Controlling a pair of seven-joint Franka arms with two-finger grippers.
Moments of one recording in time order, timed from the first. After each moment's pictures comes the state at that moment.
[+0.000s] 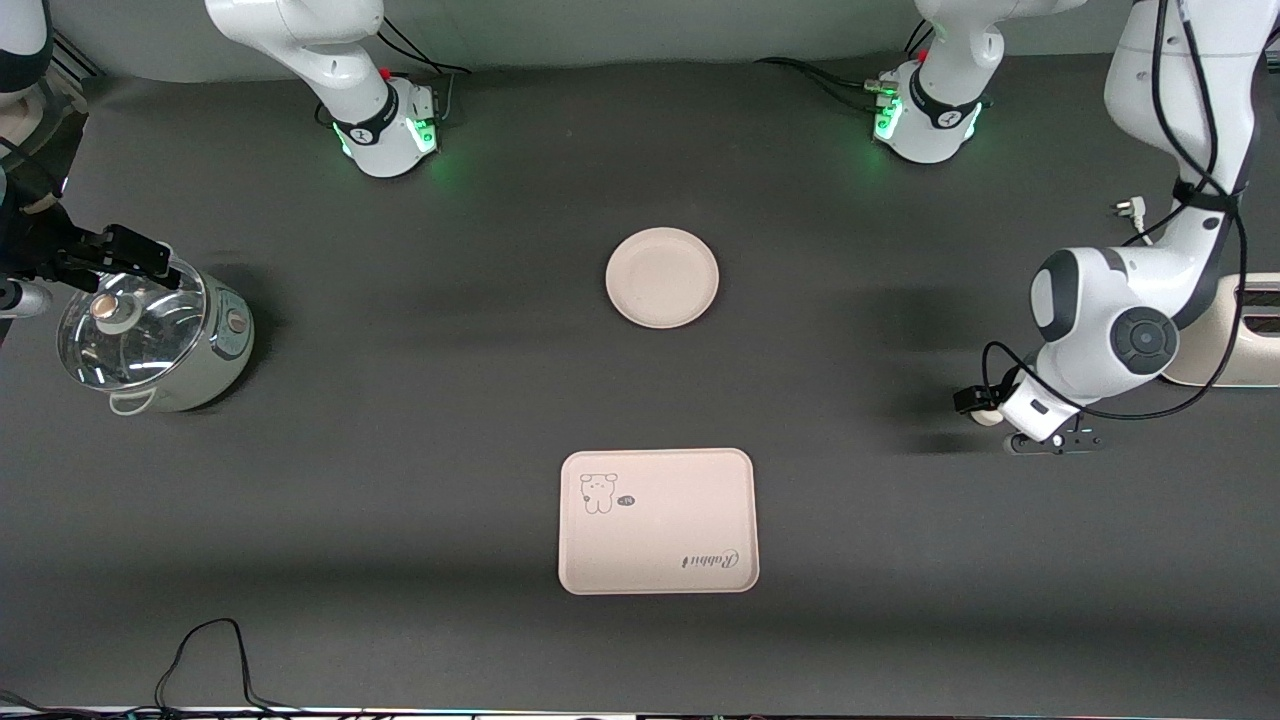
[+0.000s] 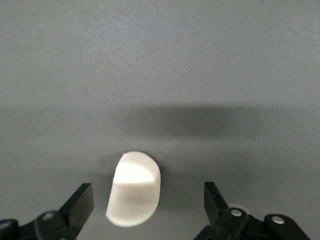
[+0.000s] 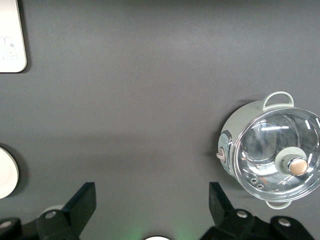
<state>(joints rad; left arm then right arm) 0.07 0.44 -0.06 -2.10 0.04 2.48 -0.06 0.00 -0.05 -0.06 -1.68 0.00 1.55 -0.05</state>
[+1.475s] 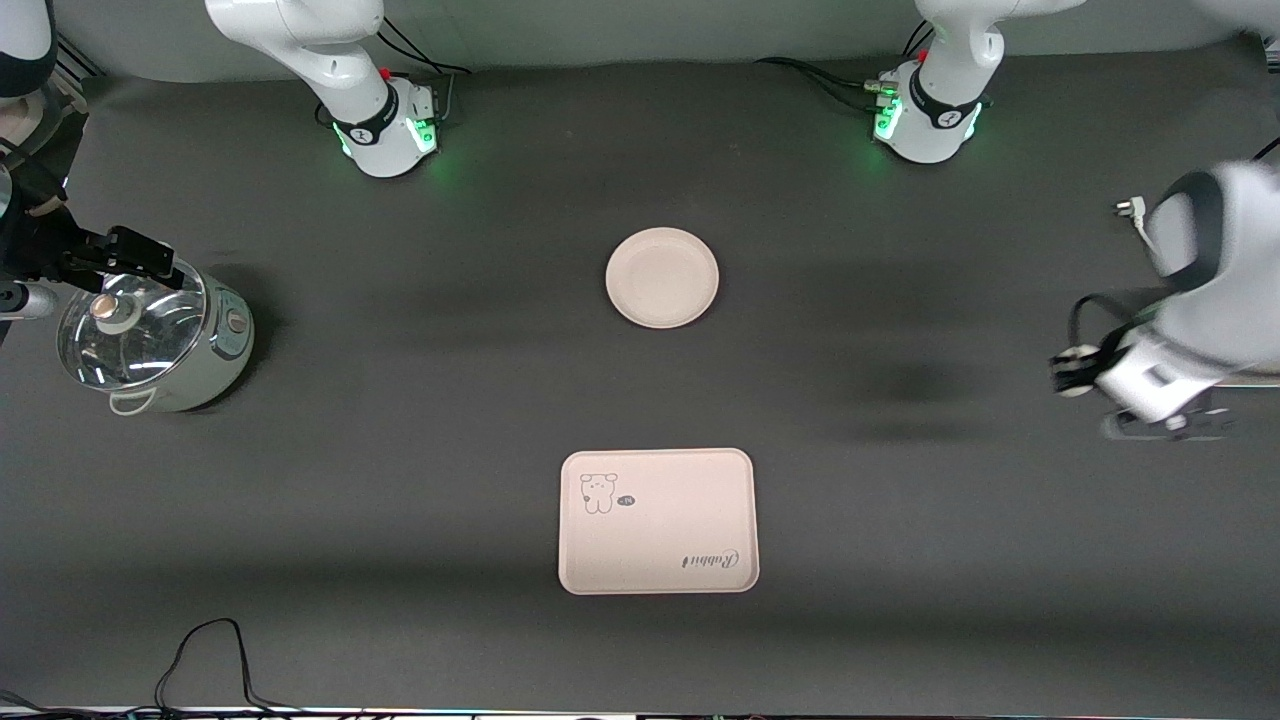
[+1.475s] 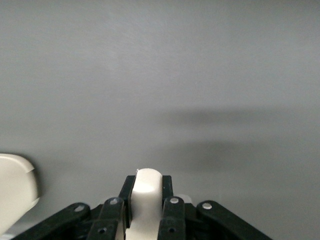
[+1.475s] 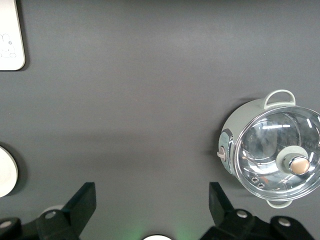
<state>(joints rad) 0.09 0.15 -0.06 -1.78 0.05 1.85 0.03 0.00 -0.05 -0.06 -1.69 0.00 1.55 -0.05</state>
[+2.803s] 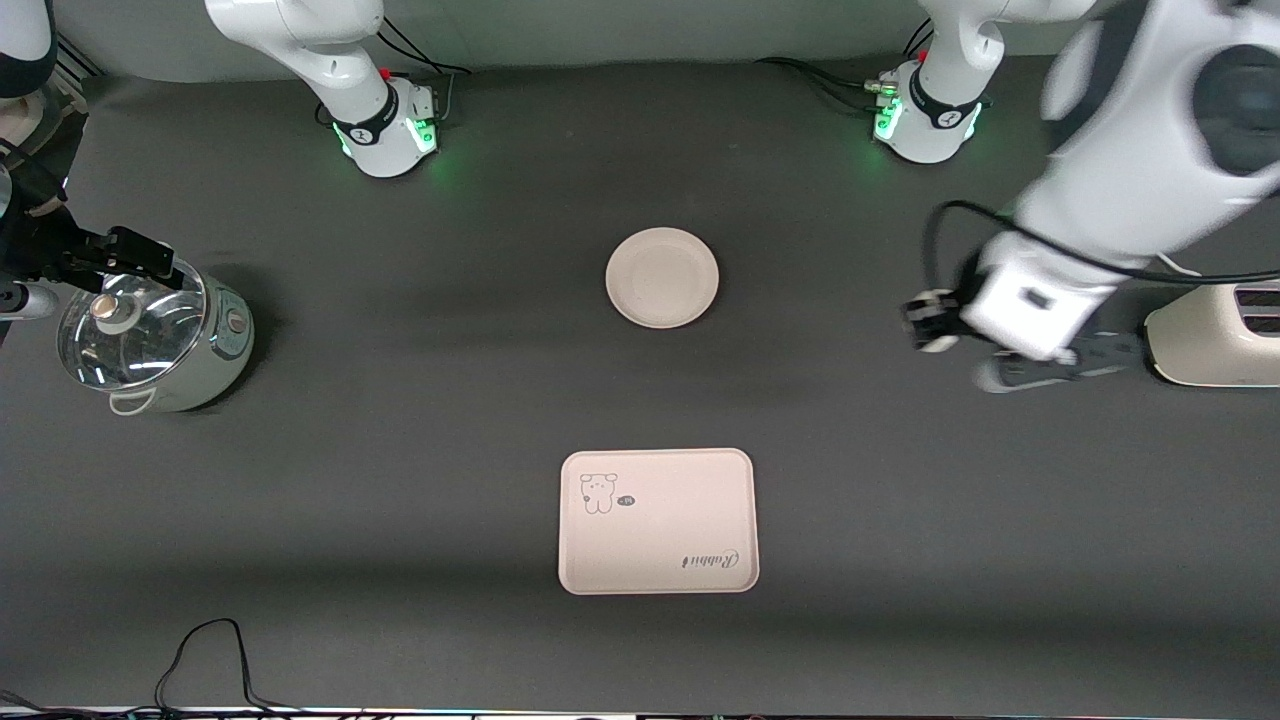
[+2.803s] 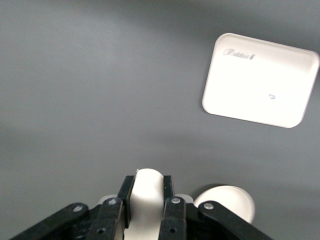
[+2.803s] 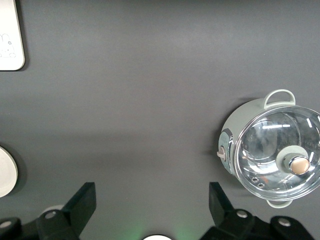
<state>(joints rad) -0.25 0.23 -0.16 -1.41 -0.05 1.65 -0.65 0.00 -0.05 -0.06 -1.69 0.00 1.56 -0.05</state>
